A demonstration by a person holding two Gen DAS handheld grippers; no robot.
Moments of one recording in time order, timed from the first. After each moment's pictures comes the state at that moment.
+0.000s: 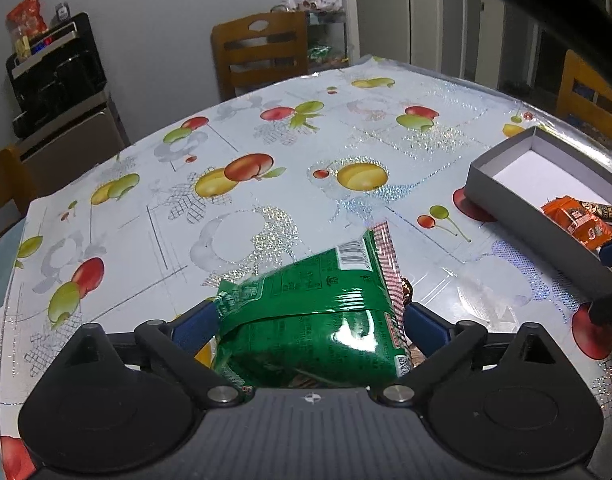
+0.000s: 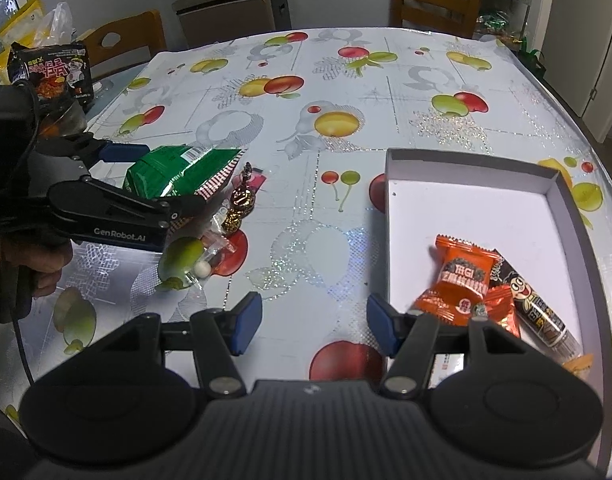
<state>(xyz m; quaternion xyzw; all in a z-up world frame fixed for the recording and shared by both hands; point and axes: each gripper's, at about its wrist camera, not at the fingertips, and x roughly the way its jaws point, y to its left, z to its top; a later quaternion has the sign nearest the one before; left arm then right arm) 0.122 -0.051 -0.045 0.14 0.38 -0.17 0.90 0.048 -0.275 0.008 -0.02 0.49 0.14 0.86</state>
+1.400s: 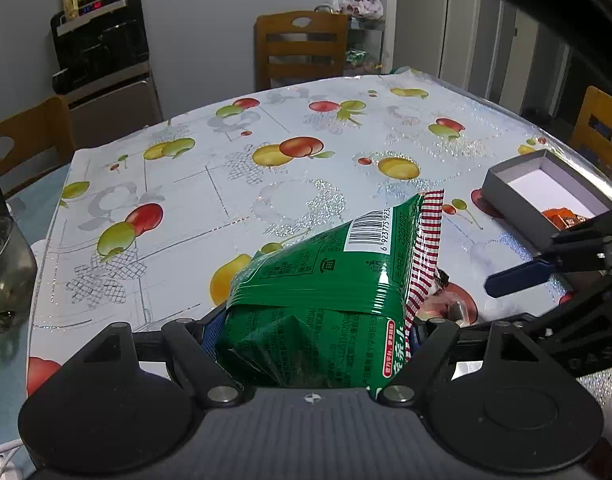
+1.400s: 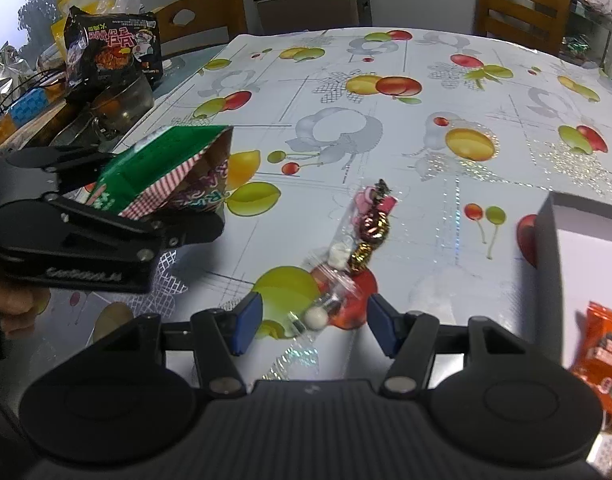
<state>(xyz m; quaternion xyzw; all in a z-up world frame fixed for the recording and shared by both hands) 0.080 0.010 -0.023 0.08 0.39 -0.14 0.91 0.081 -0.178 -0.026 -0.03 0.47 0.25 0.85</state>
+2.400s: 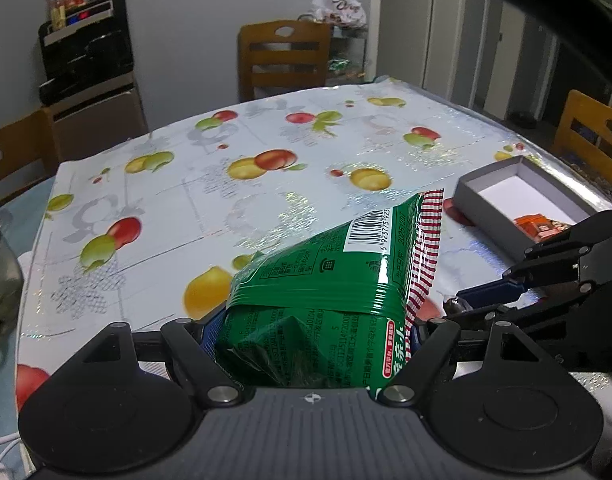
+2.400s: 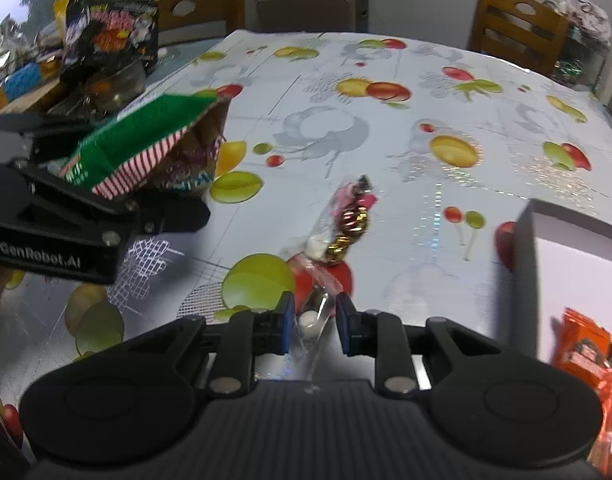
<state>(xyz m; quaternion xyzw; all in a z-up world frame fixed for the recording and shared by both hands) 0.072 -0.009 -0.014 0.08 0.38 -0.17 0.91 0.069 -0.188 -0.028 -0.07 0.45 0.23 0.86</state>
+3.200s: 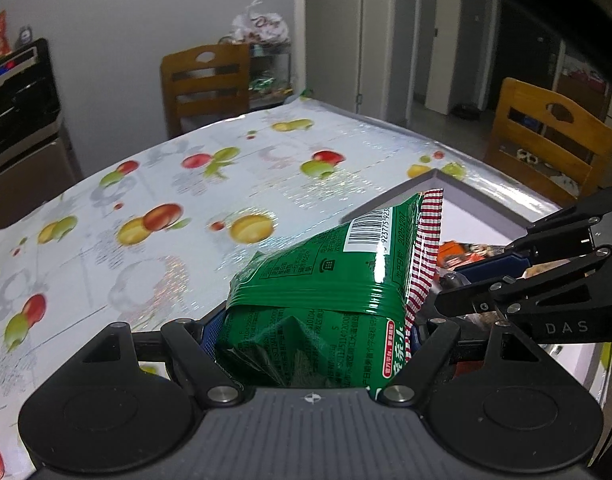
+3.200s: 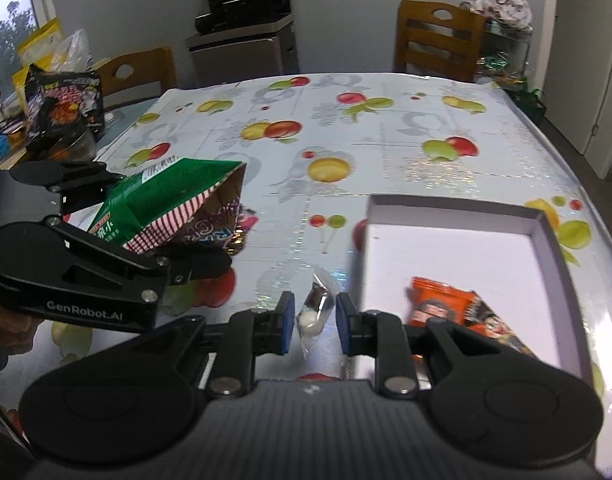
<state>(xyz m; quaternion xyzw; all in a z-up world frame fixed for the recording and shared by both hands) 0.077 -0.119 -0.001 0.11 0.35 -0.25 0.90 0.043 -0.303 0.021 -0.02 0.42 0.16 0.89</state>
